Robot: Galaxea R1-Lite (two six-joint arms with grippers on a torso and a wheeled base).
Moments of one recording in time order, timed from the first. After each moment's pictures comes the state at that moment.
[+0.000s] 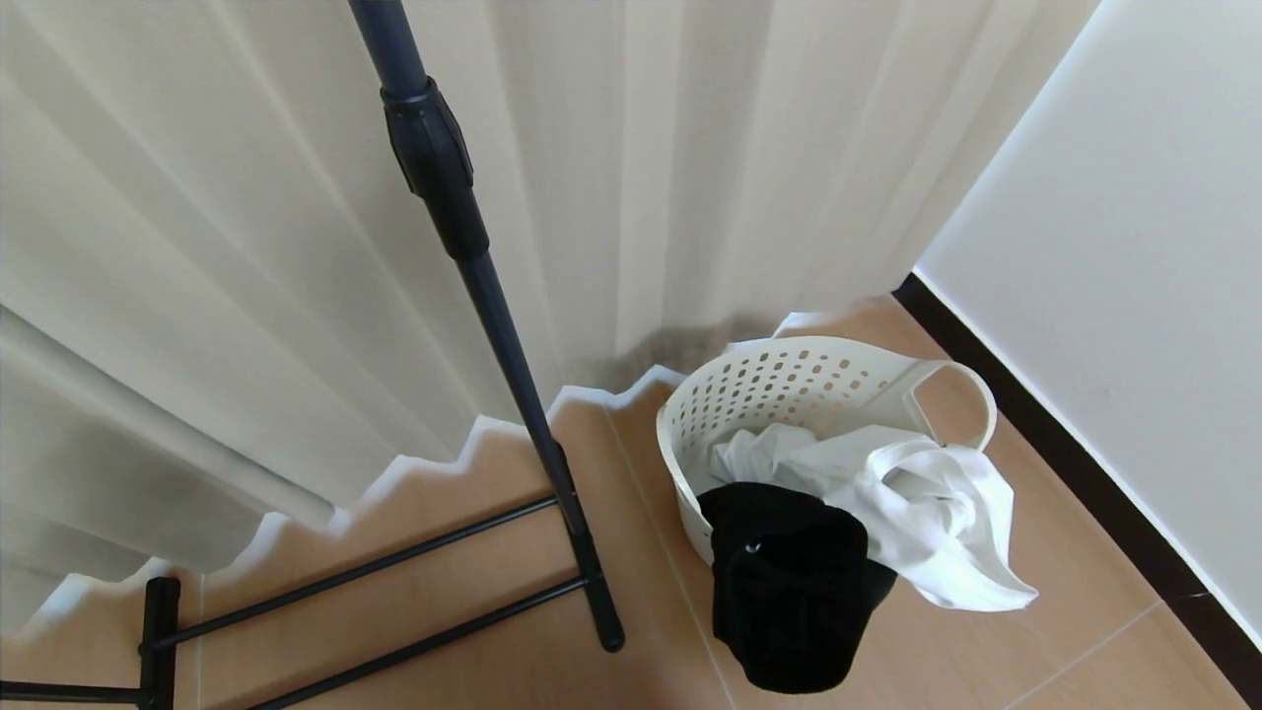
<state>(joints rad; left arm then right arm) 0.00 0.00 0.00 -0.01 0.03 -0.01 0.00 0.00 0.00 0.00 0.11 -0.03</state>
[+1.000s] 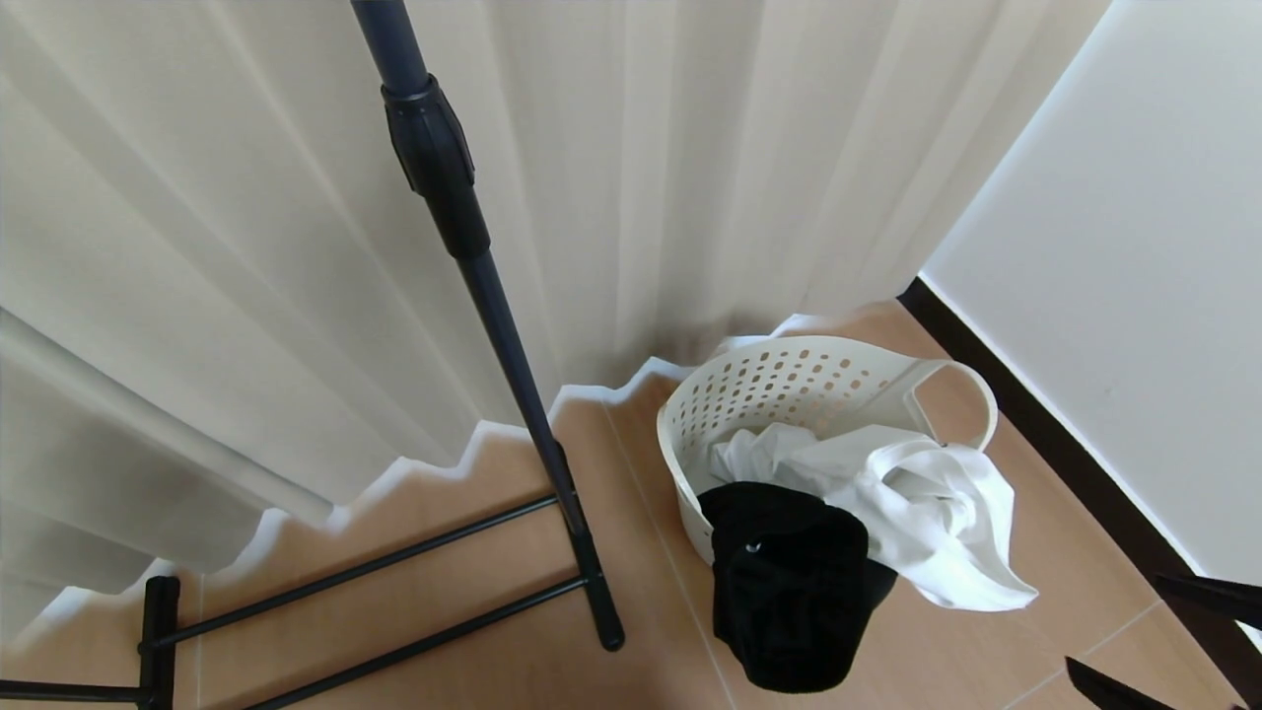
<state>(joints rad) 0.00 0.00 0.00 -0.01 0.02 -0.01 0.21 0.91 -0.31 -0.09 0.10 -0.27</state>
